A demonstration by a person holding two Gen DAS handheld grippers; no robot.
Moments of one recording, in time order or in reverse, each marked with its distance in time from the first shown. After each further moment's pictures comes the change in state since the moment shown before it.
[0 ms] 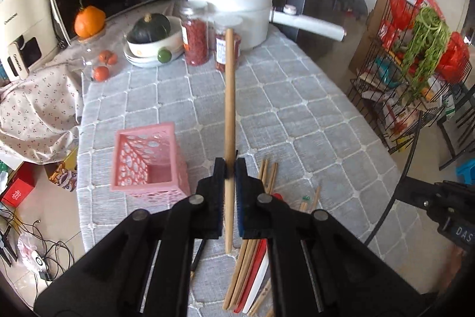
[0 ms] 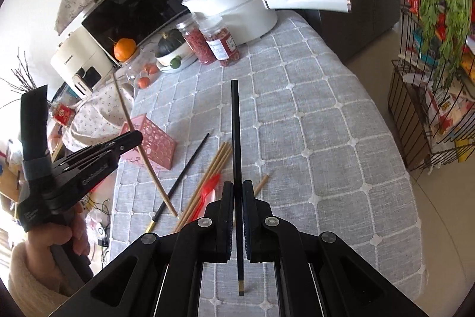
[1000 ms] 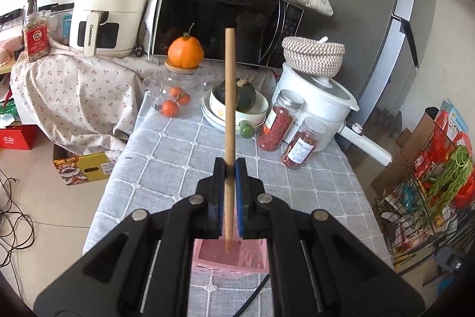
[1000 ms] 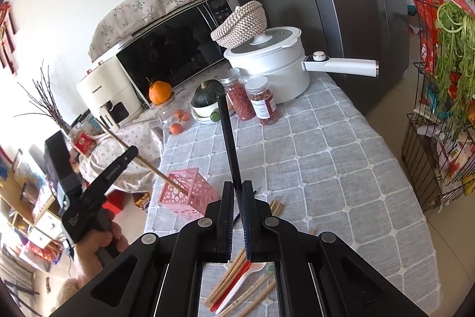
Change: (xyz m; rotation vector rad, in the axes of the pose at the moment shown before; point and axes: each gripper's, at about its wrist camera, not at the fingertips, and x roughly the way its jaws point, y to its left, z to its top) left arm 0.015 0.110 0.004 -0.394 -0.361 0.091; right arm -0.026 0.077 0.021 -0.043 -0.234 0.042
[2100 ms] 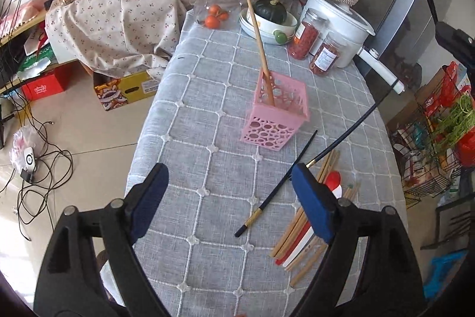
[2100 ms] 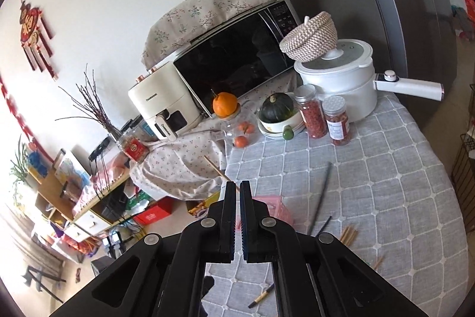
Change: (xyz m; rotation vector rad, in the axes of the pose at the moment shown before) left arm -0.079 0.040 -0.063 -0.008 0.361 0.116; right arm 0.007 0.081 0.050 -0.041 -0.006 0.233
